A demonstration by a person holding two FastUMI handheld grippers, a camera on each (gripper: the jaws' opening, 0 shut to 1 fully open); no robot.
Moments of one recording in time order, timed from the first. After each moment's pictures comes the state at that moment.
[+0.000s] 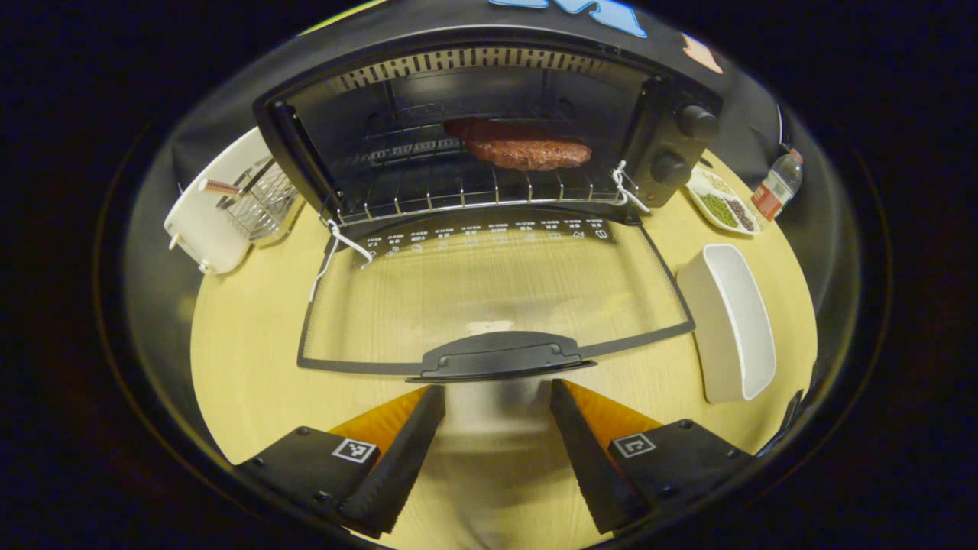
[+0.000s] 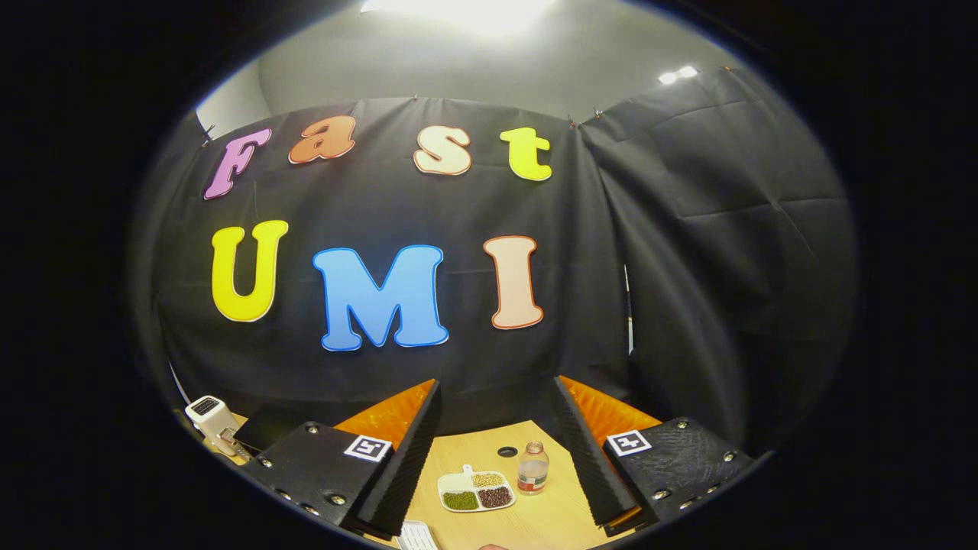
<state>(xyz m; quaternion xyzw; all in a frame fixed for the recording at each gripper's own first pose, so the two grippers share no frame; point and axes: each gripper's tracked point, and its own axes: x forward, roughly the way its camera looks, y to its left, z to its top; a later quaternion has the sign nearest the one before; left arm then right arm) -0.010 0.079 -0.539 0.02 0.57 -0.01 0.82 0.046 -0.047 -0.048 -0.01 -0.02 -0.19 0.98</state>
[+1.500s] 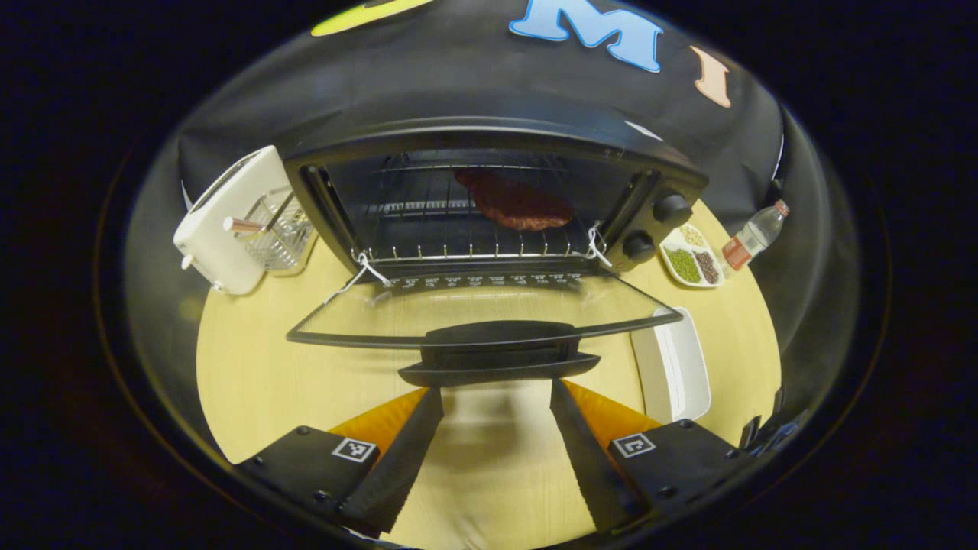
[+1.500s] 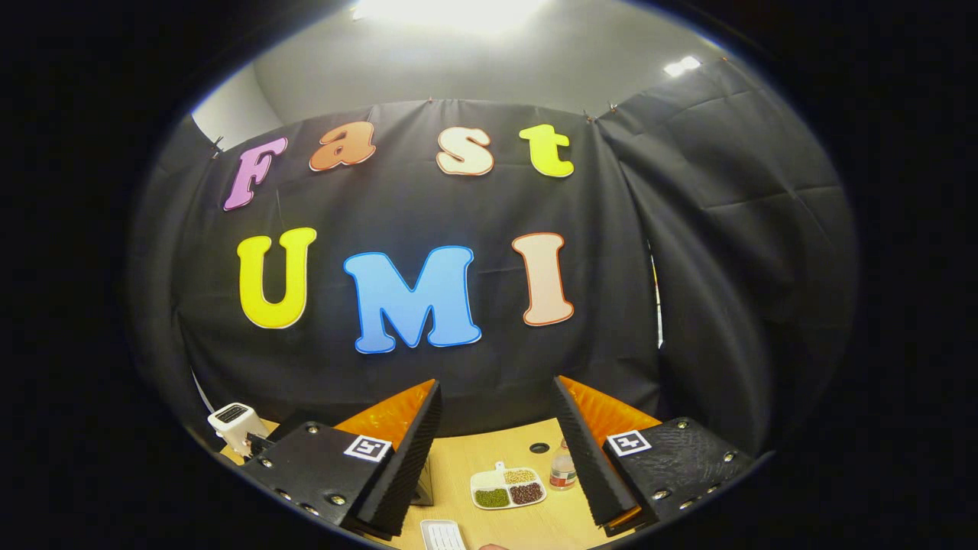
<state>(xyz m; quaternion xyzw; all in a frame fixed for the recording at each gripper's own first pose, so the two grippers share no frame) -0.002 0.077 -0.473 -0.02 0.52 -0.03 0.85 0.047 -0.015 -0.043 0.01 -0.02 -0.14 0.99</state>
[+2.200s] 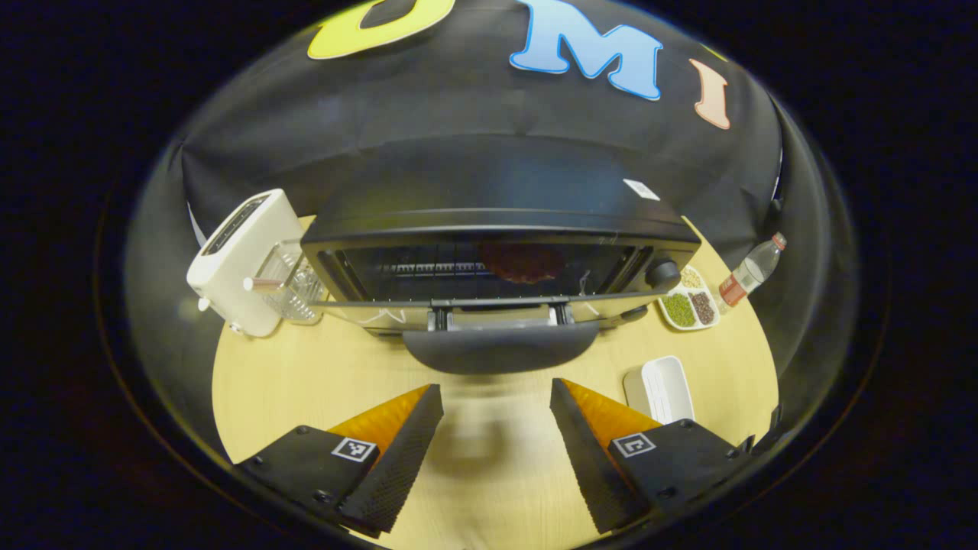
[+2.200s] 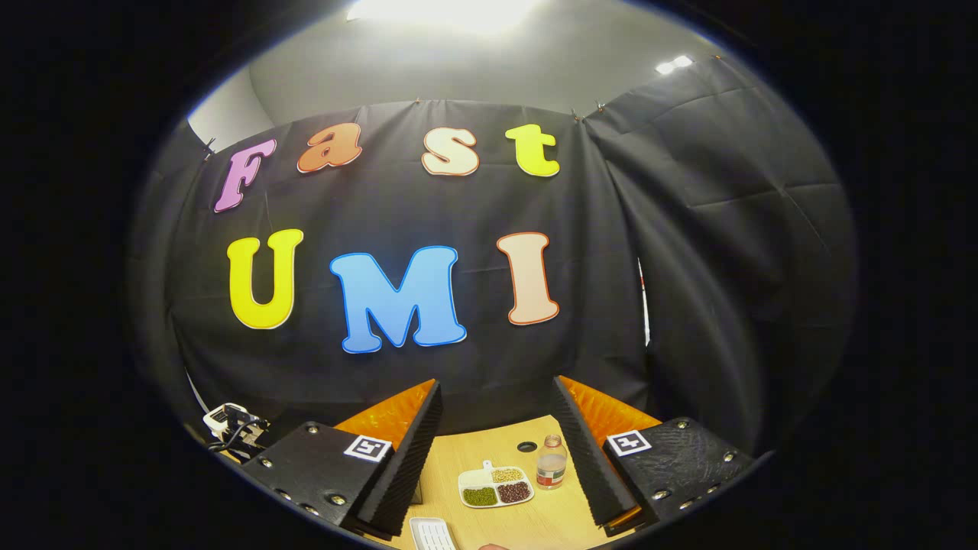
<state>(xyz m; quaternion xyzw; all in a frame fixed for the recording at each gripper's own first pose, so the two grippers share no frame) 0.019 0.079 -0.420 0.00 0.46 -0.02 0.89 0.038 -0.038 -0.048 0.01 -0.01 -0.16 0.99</state>
